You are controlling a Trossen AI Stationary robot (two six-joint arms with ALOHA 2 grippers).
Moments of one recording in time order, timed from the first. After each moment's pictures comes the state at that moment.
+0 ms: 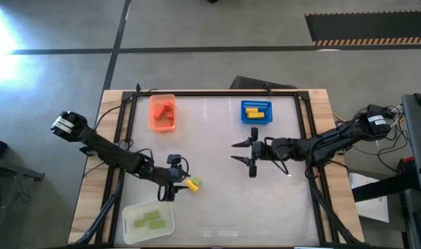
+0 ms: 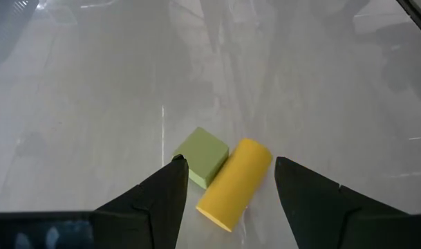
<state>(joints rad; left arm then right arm) -0.44 1.34 0.57 0.10 -0.26 -0.23 0.16 1.30 0.47 0.69 0.23 -0.06</state>
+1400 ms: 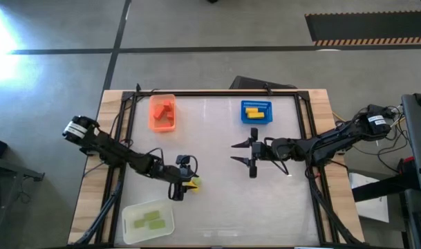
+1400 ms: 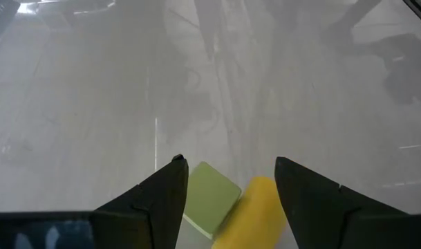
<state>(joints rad) -0.36 1.52 0.59 0.31 -0.19 -0.18 0.16 1.30 0.47 0.68 0.23 -0.07</state>
